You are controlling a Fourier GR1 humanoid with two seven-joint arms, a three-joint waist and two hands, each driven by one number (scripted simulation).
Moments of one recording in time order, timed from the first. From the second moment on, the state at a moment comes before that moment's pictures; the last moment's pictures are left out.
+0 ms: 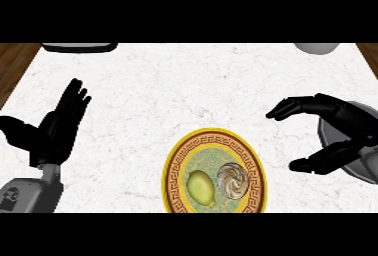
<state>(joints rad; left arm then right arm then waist) -0.17 0.37 -0.11 -1.53 0.33 0.24 0.12 -0.41 -0.69 0.31 -1.47 -0.15 0.44 -0.49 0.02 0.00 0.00</state>
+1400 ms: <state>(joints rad) -0.18 0.34 -0.09 -1.55 0.27 0.24 0.18 -0.71 -0.67 0.69 -1.68 0.54 0.73 -0.28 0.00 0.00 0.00</state>
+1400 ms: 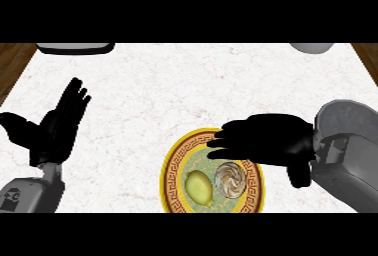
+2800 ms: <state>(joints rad) -0.18 0.27 0.00 -1.54 0.21 0.16 0.19 -0.48 -0.43 0.74 -1.85 1.08 0.79 -0.16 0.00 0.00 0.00</state>
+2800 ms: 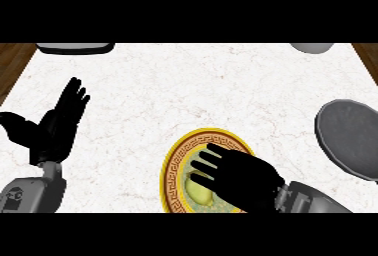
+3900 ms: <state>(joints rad) -0.17 0.23 0.05 -1.58 0.17 0.10 0.22 -0.43 -0.26 0.71 -1.51 1.32 0.63 -0.35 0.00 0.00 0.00</state>
